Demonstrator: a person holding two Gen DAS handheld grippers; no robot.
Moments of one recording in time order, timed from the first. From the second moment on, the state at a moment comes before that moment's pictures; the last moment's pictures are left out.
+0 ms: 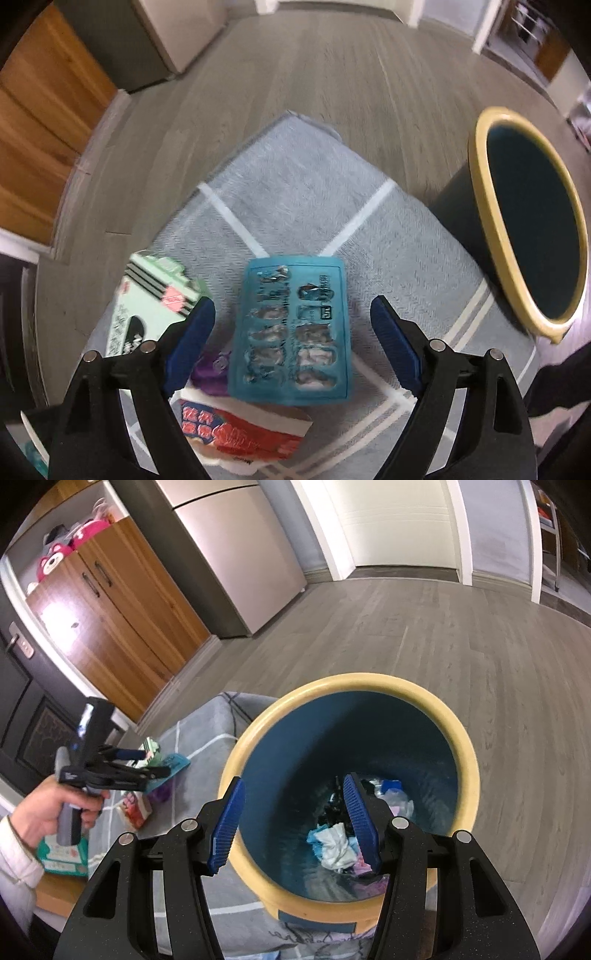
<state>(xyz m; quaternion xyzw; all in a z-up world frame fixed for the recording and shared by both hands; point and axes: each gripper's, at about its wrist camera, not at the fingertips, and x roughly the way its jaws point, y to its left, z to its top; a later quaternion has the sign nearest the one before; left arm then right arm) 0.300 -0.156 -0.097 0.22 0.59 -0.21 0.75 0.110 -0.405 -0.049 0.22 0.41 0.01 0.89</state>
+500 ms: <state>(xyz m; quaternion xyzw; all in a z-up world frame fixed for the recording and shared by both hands) 0.309 -0.153 -0.118 0.23 0.61 -0.20 0.74 0.117 -0.398 -0.045 0.22 0.41 0.02 0.89</state>
